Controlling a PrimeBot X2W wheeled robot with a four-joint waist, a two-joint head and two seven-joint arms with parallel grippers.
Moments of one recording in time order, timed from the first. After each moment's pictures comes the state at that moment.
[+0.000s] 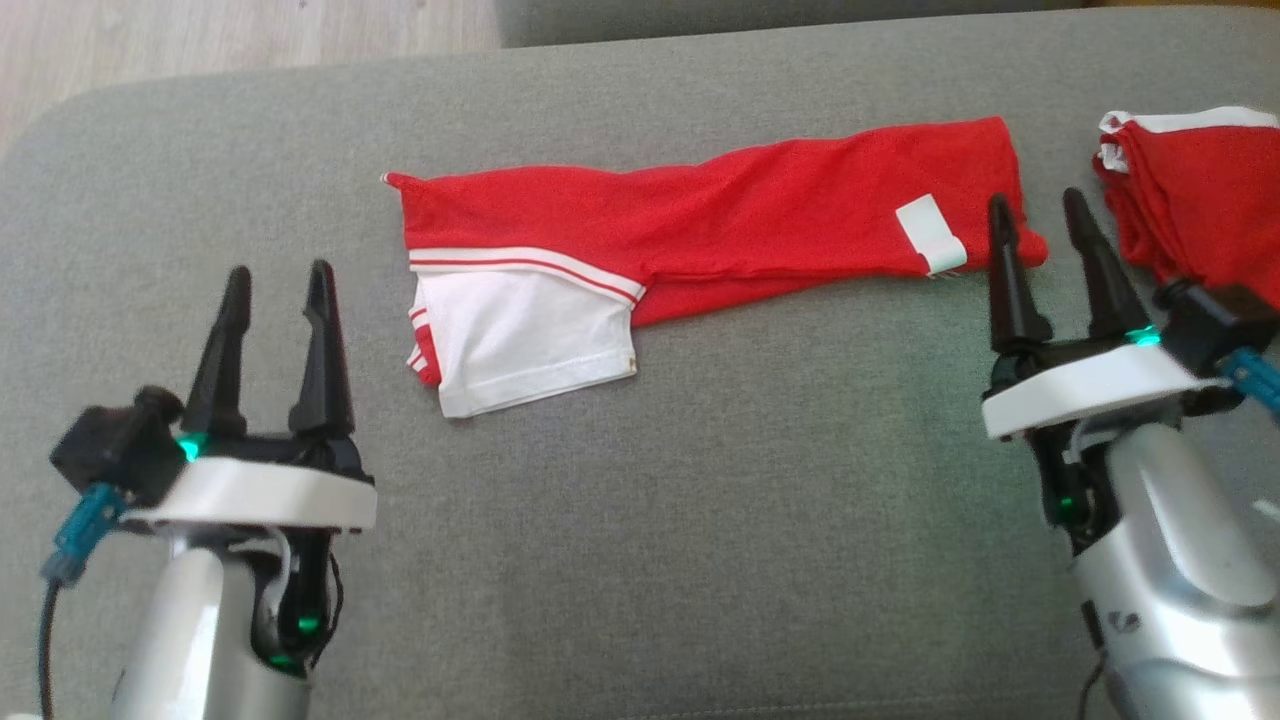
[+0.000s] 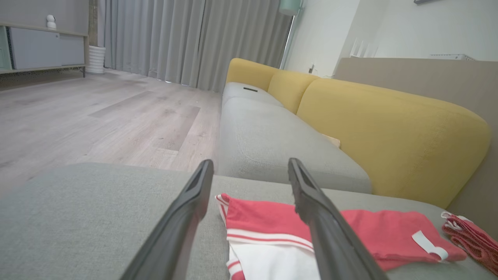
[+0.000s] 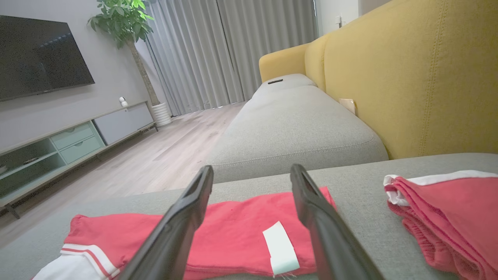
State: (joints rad) left arm -0.19 0.13 -0.12 0.10 -0.39 -0.03 -0.26; right arm -0.44 -0.20 0.19 0.48 0.44 0.13 -0.25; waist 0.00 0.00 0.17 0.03
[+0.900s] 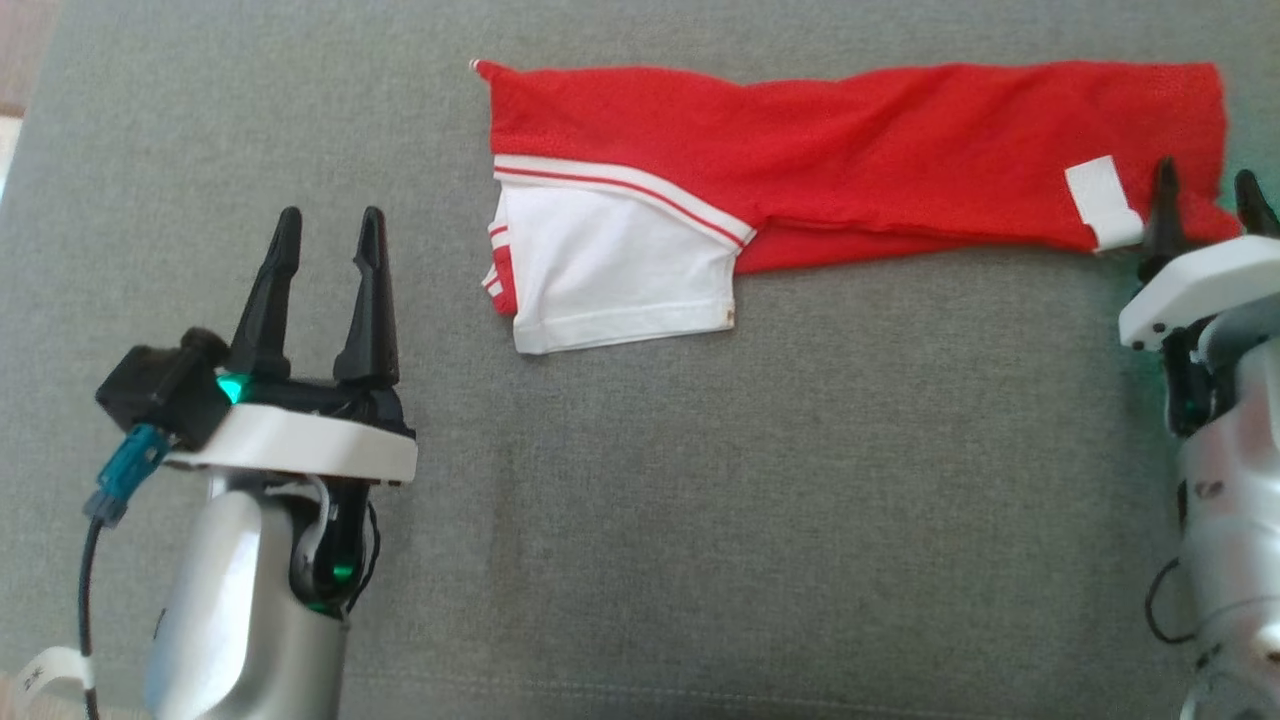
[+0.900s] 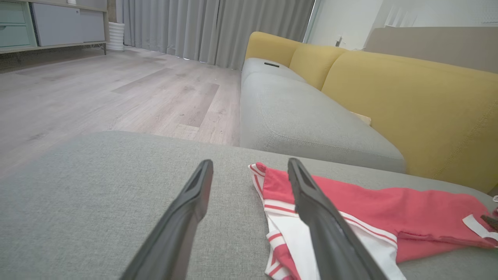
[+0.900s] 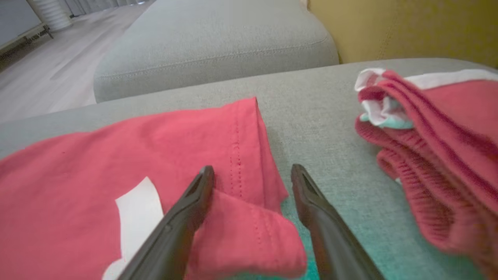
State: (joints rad) left arm -0.28 0.04 -0.09 0.17 -0.29 -0.12 -0.26; right arm -0.70 -0.17 -0.30 0.87 0.01 0.13 -0.09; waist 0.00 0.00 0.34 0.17
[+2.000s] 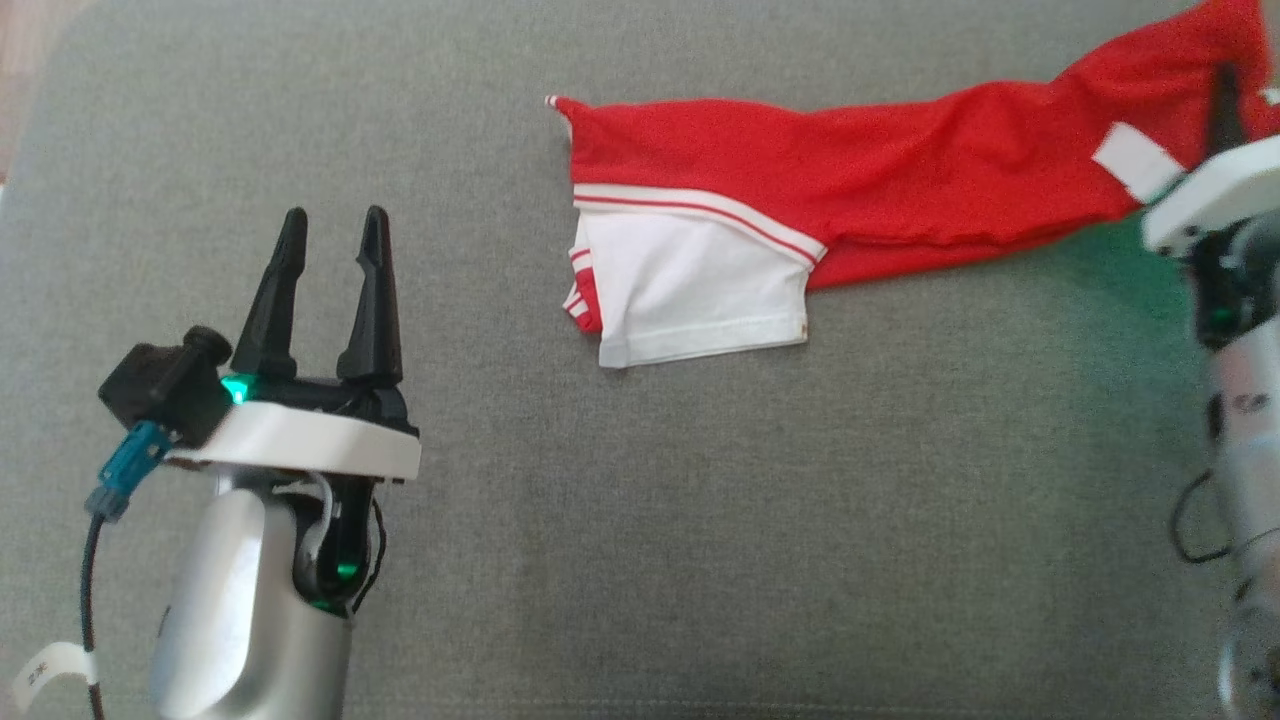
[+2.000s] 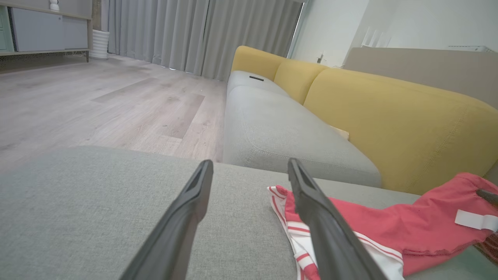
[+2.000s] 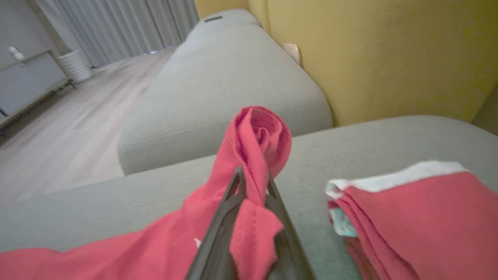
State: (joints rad) left arm -0.29 0.04 -0.10 0.19 -0.32 -0.12 -0.26; right arm -0.88 -0.25 -0.15 1.02 0.20 0.13 -0.08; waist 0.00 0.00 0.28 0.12
